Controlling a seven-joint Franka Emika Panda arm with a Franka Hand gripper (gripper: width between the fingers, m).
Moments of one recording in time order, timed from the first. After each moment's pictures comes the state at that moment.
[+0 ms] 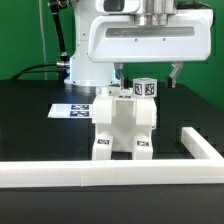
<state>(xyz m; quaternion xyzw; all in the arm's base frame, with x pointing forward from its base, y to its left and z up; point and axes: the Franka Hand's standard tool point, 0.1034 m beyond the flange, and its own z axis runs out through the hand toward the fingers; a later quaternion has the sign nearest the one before) 0.544 0.062 0.115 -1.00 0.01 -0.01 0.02</state>
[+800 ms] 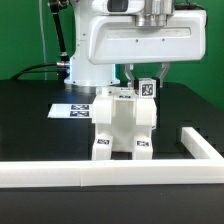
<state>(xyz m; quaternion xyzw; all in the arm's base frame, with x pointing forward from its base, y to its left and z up) 0.544 0.059 0.114 -1.00 -0.07 -0.01 0.01</state>
